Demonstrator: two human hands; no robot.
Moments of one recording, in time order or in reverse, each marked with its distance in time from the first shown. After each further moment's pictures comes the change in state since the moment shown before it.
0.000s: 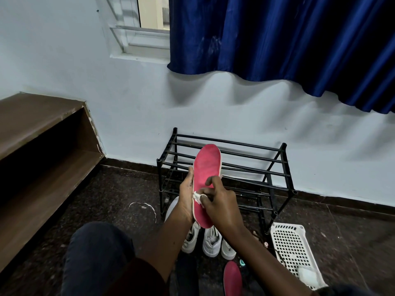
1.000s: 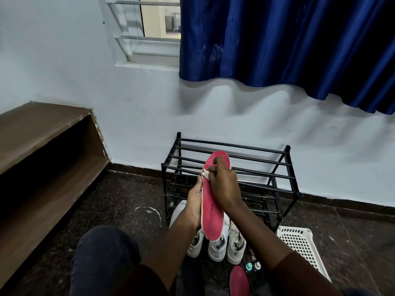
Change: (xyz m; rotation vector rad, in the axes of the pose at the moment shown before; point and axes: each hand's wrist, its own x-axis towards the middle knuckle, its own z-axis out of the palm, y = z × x) left_hand -0.013 -0.006 0.015 -0.021 0.074 -0.009; right_hand 0.053 -0.003 -0.001 -0.099 0.142 -0.075
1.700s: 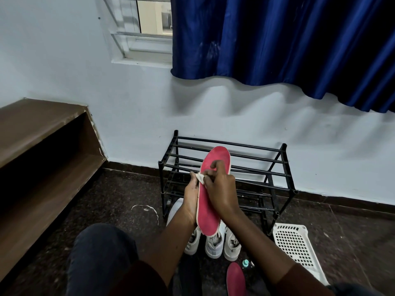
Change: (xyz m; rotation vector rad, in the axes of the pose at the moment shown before) left_hand -0.001 0.003 0.006 -0.075 -0.079 0.026; right_hand -0.020 -0.006 0.001 0.125 0.022 0.099
